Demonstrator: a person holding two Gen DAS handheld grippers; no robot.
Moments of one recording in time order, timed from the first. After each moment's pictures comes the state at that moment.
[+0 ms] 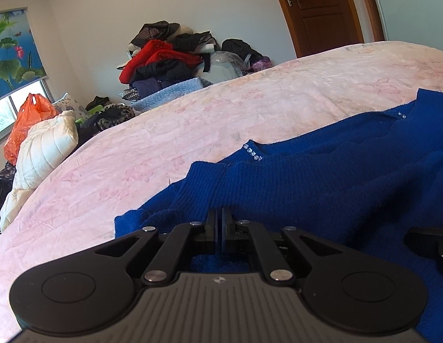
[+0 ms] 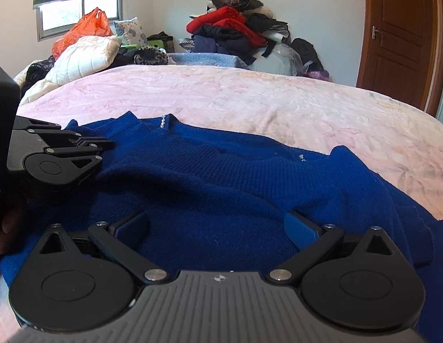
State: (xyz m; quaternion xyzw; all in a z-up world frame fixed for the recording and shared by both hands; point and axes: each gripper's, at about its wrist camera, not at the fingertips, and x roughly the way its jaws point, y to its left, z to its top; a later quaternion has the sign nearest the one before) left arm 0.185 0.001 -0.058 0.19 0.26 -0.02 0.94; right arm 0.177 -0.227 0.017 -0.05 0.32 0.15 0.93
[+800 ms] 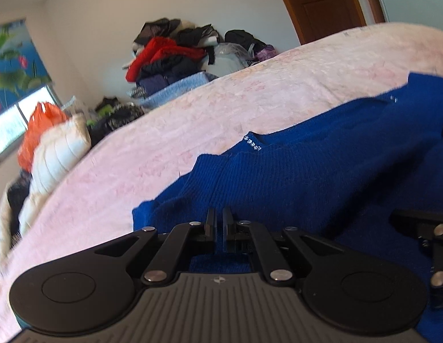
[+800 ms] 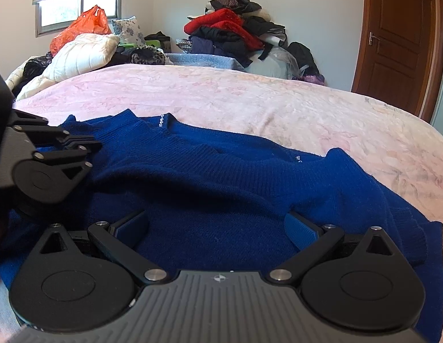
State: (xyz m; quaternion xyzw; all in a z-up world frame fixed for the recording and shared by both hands) left arm 0.163 -0.004 -0.045 0.21 0.29 0.00 0.93; right arm 0.173 -0.223 0.017 -0.06 0.32 0.14 0.93
